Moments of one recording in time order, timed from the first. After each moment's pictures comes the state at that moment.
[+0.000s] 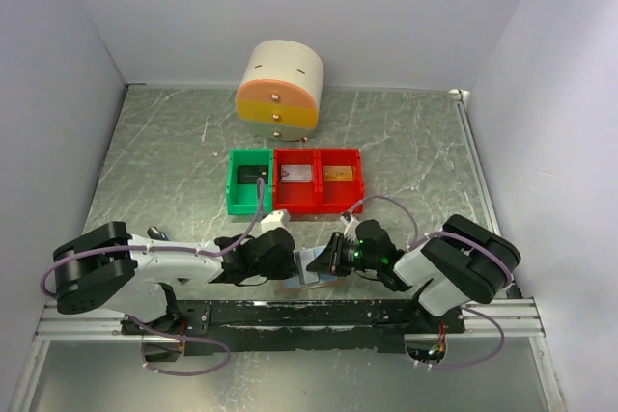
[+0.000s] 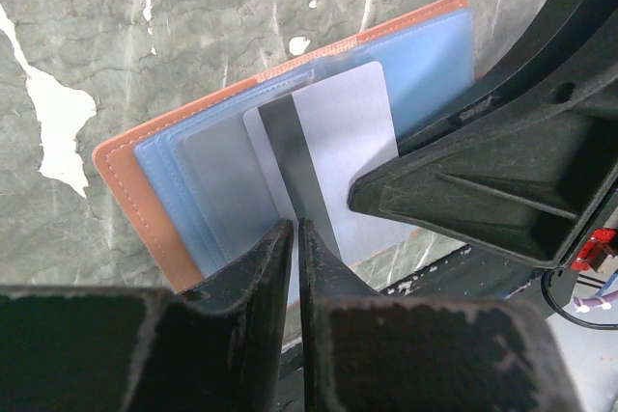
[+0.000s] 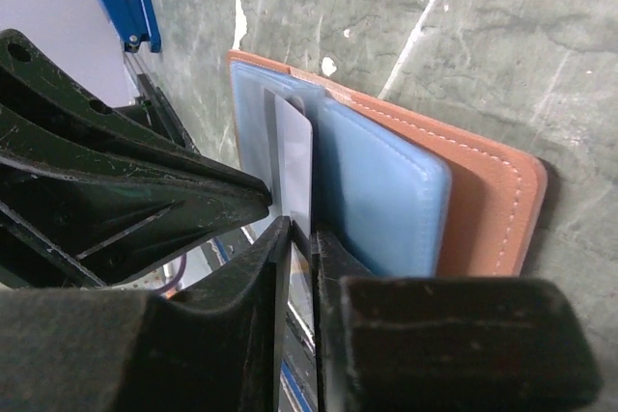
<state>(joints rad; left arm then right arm) -1.20 1.40 0.55 -0.03 -0.21 -1.09 0.78 1.50 0.10 0.87 -0.44 1.06</state>
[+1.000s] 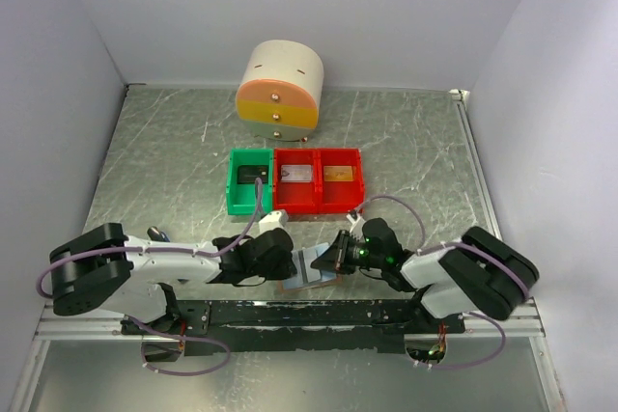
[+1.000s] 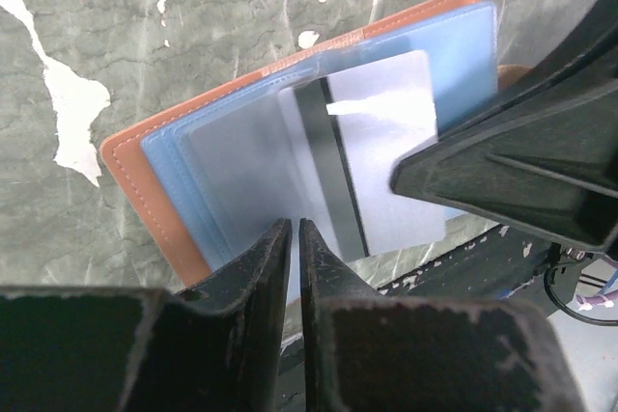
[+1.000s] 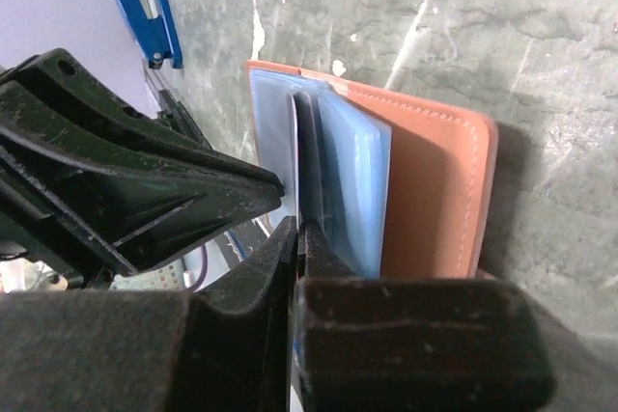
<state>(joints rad) -1.20 1.38 0.55 -0.05 -0.21 -1.10 0.73 1.42 0.08 0.81 -0.46 1.10</state>
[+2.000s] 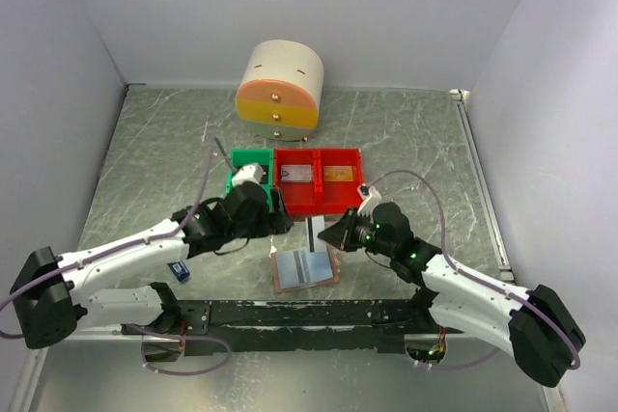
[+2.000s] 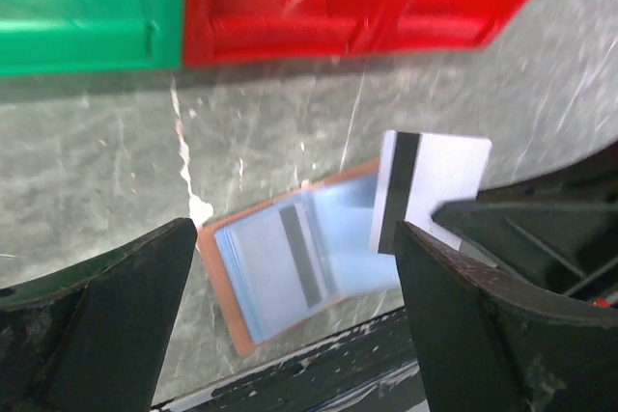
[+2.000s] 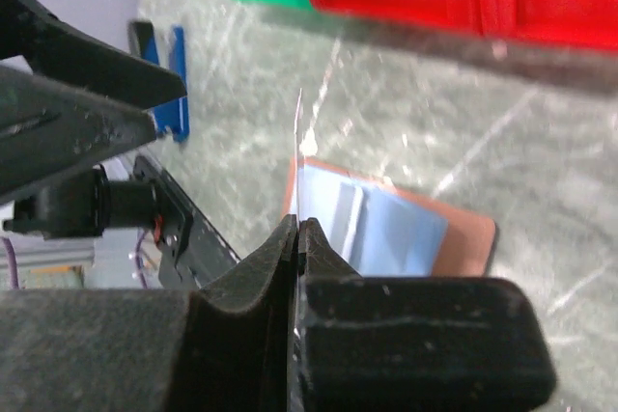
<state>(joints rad) -1.00 1.15 0.74 -0.37 -0.26 -0.93 0.71 0.91 0.24 0.24 -0.25 0.84</state>
